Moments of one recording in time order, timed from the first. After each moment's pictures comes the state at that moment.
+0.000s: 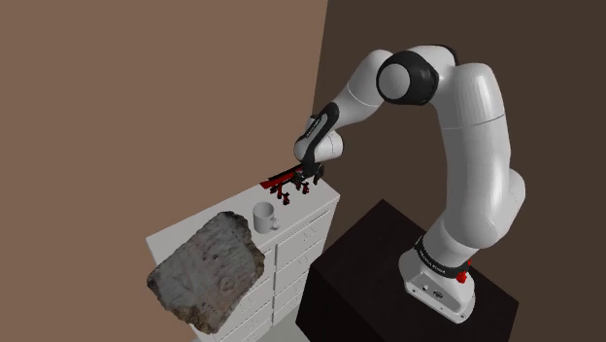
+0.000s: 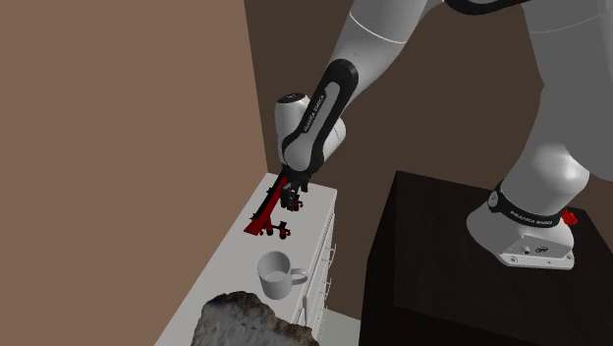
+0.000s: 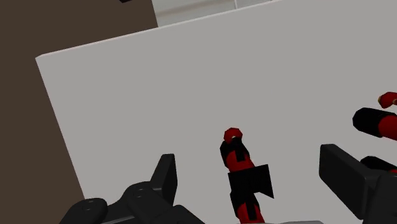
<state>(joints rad) -0.04 0.66 -0.02 -2.13 0.24 2.73 -0.07</state>
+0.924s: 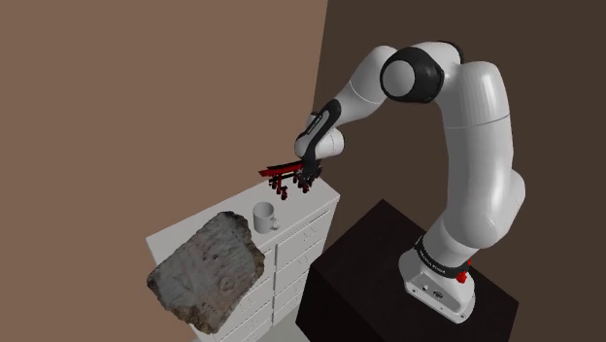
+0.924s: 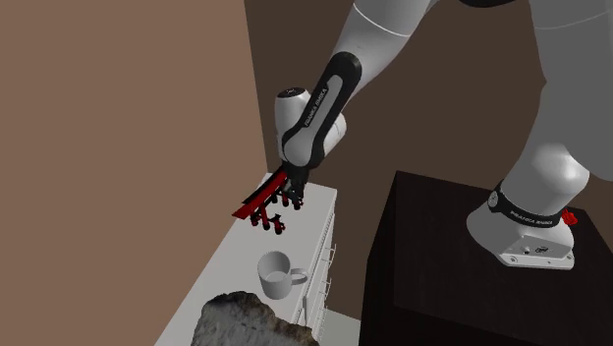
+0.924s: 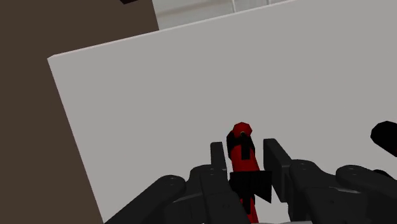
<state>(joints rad) -0.03 0.63 -0.03 -2.14 0.23 2.71 -0.07</state>
